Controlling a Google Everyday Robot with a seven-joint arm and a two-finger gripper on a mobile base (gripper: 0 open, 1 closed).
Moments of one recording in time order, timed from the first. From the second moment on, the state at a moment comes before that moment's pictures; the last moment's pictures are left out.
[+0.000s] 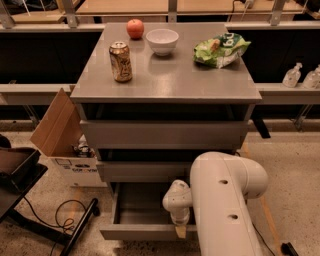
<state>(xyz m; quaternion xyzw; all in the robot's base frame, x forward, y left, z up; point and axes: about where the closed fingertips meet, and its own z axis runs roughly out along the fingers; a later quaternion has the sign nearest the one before) 0.534 -0.115 0.174 0.62 -0.78 0.04 0.08</state>
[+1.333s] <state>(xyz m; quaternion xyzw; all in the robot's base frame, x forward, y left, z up) 0.515 -0.111 0.172 0.63 -0.77 0.02 0.10</state>
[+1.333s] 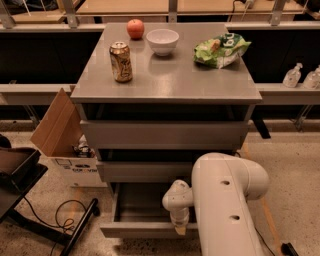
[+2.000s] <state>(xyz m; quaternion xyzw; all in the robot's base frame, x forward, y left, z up) 0.513 -0.112 0.171 0.63 -0.77 0.01 0.10</state>
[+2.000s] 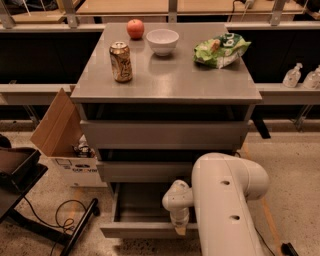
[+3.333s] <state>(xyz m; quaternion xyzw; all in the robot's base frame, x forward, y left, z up) 0.509 -0.119 0.176 0.63 -0.77 0.02 0.10</state>
